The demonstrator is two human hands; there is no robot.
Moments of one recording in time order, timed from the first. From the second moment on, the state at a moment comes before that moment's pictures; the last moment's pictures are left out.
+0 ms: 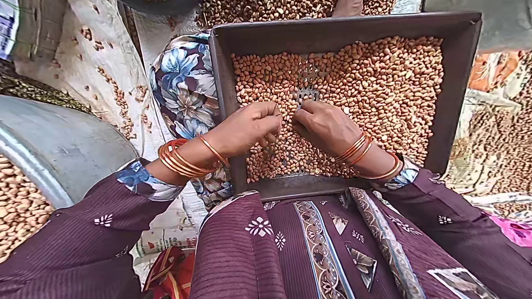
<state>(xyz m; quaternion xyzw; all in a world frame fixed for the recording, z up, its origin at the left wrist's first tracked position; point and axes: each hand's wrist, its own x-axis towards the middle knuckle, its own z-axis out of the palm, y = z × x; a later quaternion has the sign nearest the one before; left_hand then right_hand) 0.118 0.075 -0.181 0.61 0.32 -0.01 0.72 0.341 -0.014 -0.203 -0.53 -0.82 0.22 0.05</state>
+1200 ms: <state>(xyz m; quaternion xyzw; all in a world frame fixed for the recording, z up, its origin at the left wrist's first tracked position) 0.105 0.115 -0.150 0.37 0.49 0.25 0.75 0.244 -0.047 -0.206 -0.36 -0.83 0.41 0.10</state>
